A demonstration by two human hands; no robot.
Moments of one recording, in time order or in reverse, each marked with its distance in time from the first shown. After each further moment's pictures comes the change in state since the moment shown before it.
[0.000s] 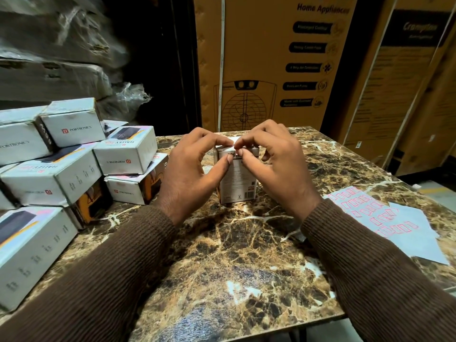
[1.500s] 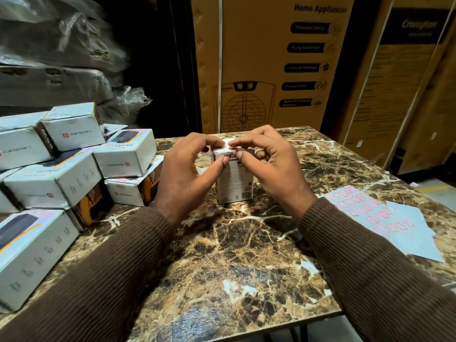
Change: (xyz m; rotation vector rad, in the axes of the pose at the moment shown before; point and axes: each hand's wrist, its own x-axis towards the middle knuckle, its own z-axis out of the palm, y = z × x) left_hand -0.002 -0.002 0.000 0.004 0.030 -0.027; right_hand -0.003 0.000 0.001 0.441 -0.021 0.211
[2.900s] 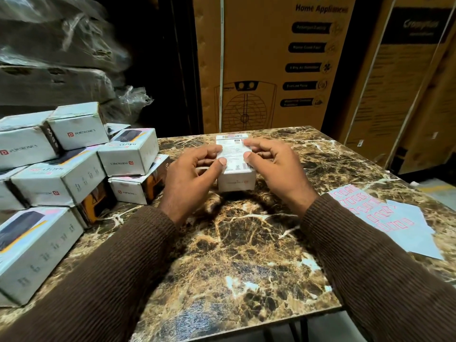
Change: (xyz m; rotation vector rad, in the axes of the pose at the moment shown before) left_hand -0.010 -0.004 0.006 -0.307 -0.098 -0.393; right_hand -0.001 0.020 -0.002 0.068 -0.023 0.324
